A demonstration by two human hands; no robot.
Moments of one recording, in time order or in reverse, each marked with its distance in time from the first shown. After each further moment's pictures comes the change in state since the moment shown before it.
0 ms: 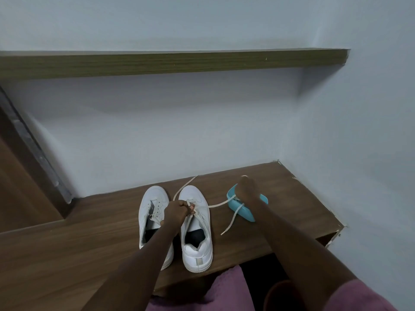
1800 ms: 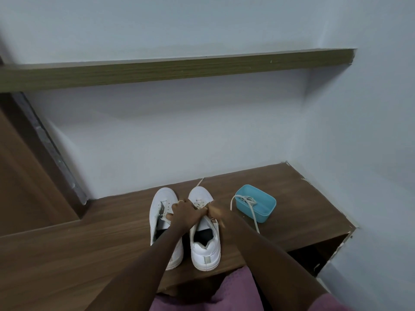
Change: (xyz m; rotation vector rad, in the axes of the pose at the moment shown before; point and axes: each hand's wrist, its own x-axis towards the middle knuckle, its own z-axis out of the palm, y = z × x) left_hand -0.025 0.020 -0.013 0.628 -0.040 0.138; right_hand -0.059 -0.063 0.068 0.725 -0.550 0.053
